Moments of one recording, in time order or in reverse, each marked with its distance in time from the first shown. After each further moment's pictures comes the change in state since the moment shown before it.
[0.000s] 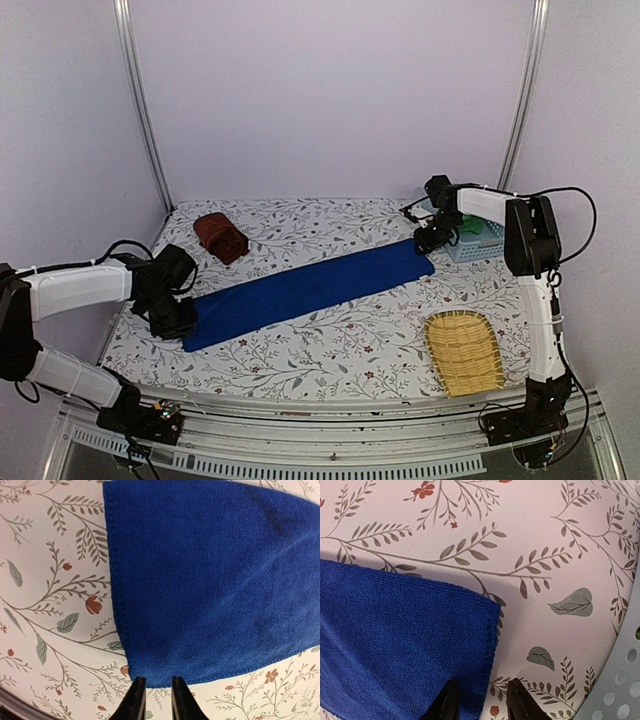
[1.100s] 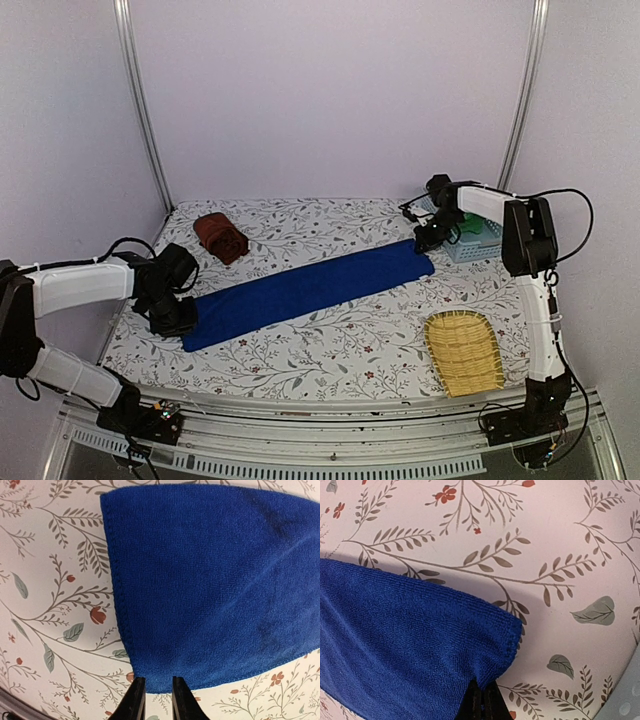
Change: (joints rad) left arm 0.000 0.021 0.013 0.000 -0.031 0.048; right arm -0.022 0.047 0.084 -0.073 -0.124 0.010
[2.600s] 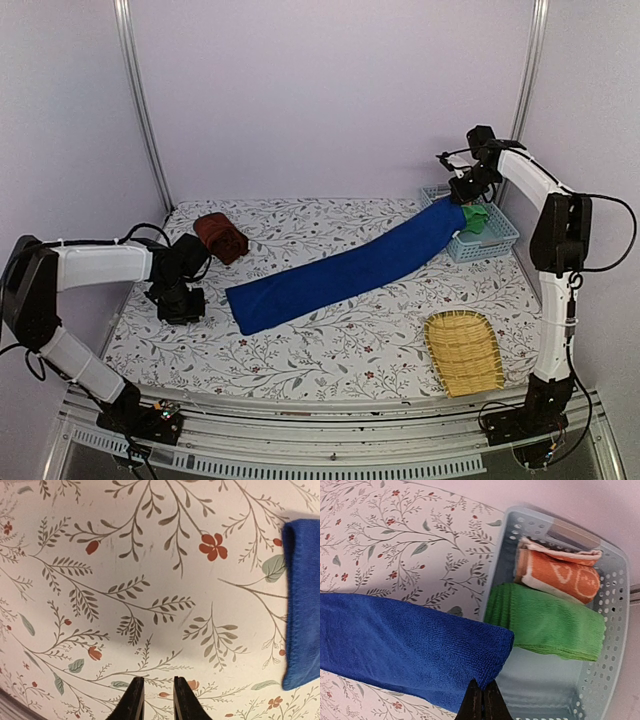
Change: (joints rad) left arm 0.000 0.171 0.126 -0.006 -0.066 0.084; right arm -0.114 -0.198 0.152 -0.101 0.108 -0.029
